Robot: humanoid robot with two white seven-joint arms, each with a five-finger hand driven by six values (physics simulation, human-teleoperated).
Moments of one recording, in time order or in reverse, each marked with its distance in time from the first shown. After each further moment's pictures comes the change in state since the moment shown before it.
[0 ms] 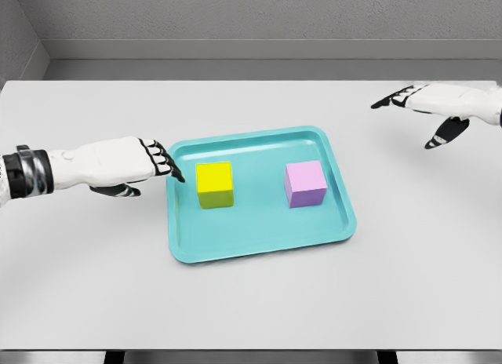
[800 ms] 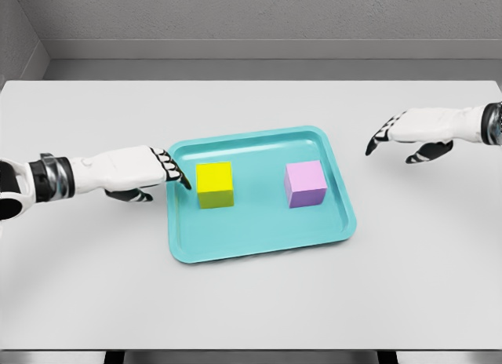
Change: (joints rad) left arm -0.003 -0.088 -0.026 0.109 -0.051 0.000 0.000; right arm -0.075 -0.066 0.236 -0.164 0.006 0.000 0.002
